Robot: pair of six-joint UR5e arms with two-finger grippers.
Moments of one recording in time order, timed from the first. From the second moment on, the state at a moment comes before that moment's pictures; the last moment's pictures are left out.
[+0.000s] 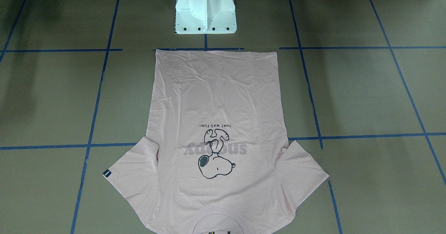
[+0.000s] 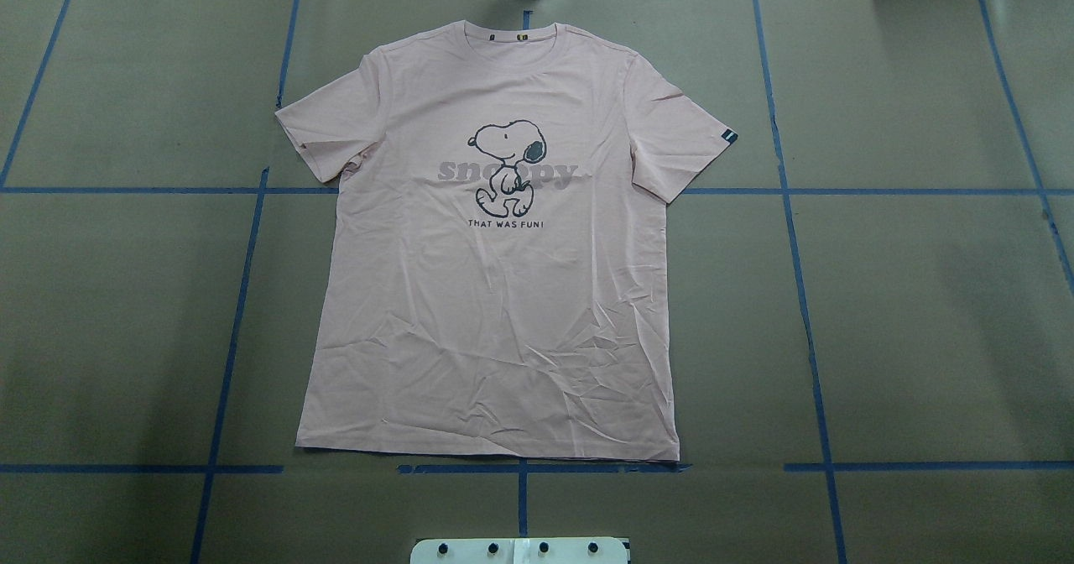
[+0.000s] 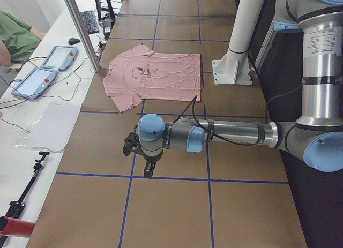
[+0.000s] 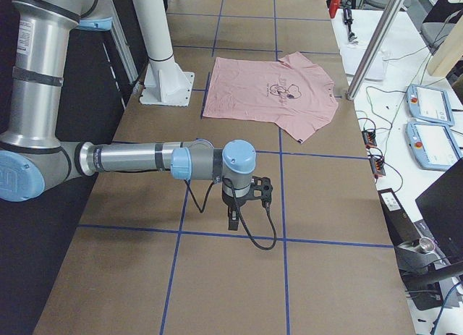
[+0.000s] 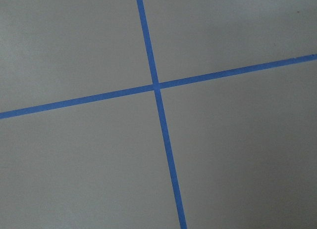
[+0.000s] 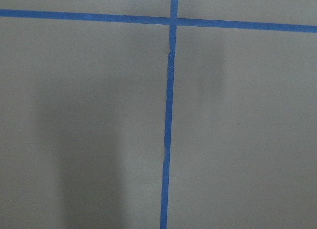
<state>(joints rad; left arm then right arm) -1.57 -1.48 -1.70 -1.66 -2.40 0.11 1.51 -1.78 1.86 -1.64 2.30 0.02</state>
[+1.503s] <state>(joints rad) -1.57 -1.57 -1.67 -2.05 -2.30 0.08 1.50 -1.52 1.84 -1.53 2.30 0.03</state>
